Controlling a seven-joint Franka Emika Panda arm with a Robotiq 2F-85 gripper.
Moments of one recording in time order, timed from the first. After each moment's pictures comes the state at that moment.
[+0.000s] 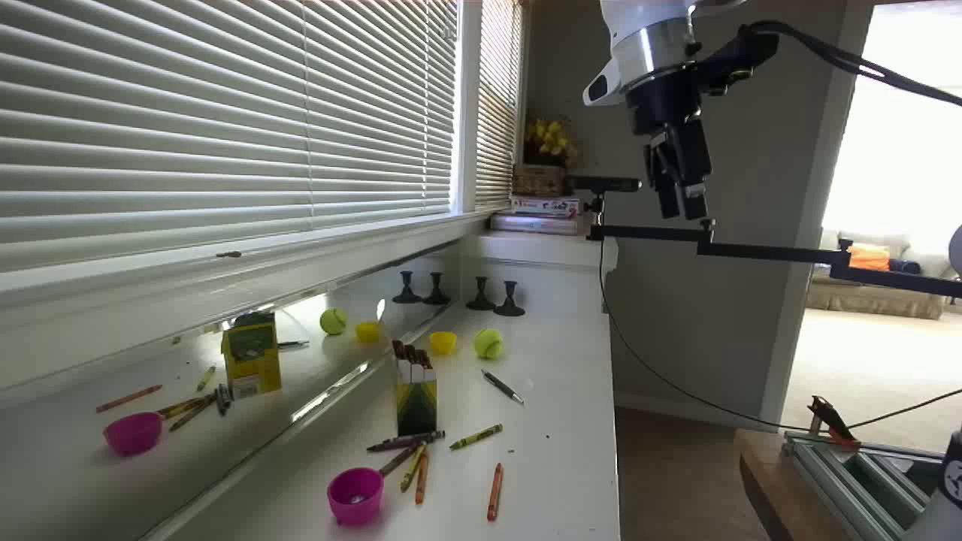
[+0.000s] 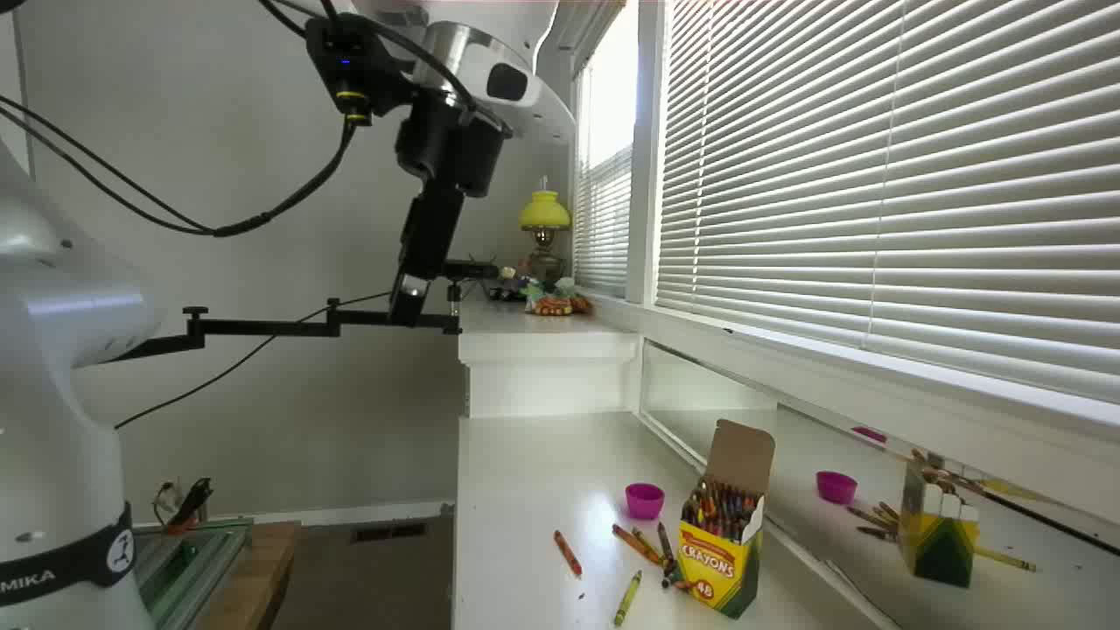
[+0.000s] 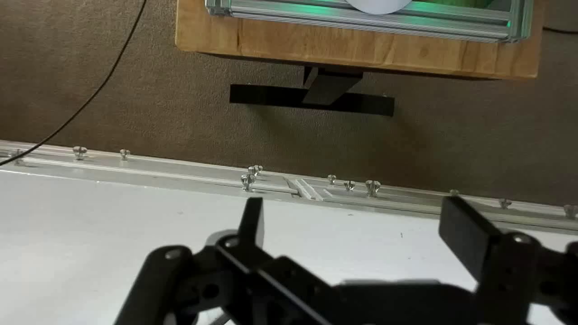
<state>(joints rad) -0.07 -0.49 -0.16 -2.30 -0.13 1.55 -0.25</state>
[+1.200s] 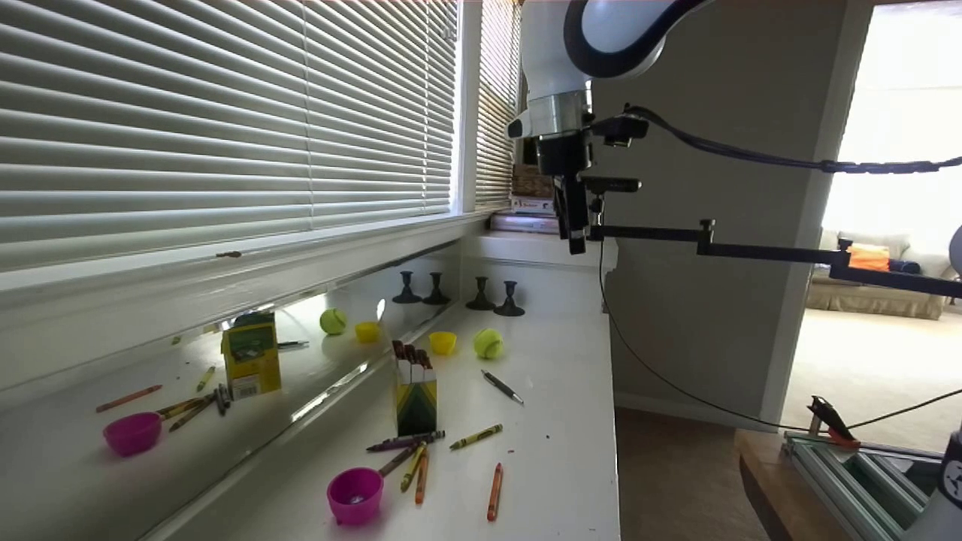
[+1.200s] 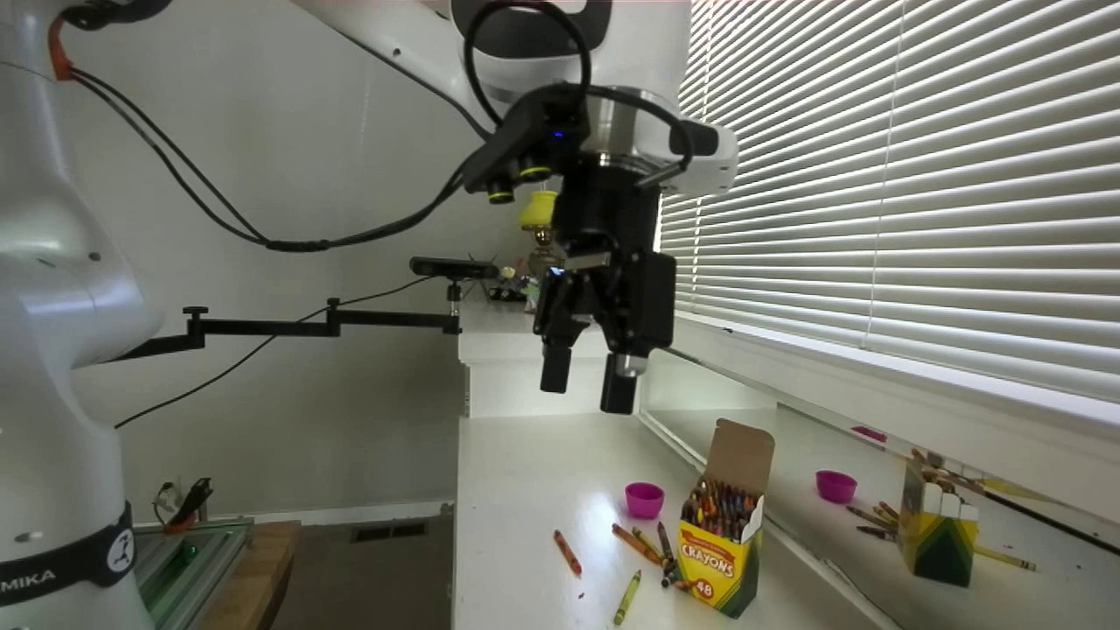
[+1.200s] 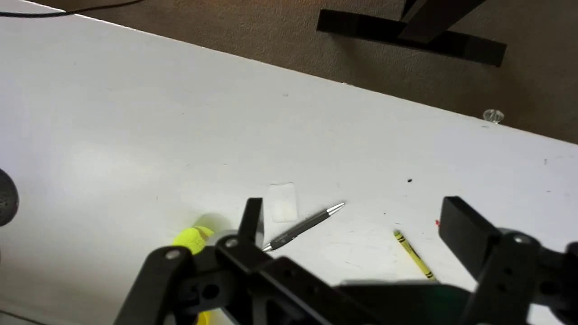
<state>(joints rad) -0.09 -0.14 -0.20 -2.13 -0.25 1.89 -0.38</state>
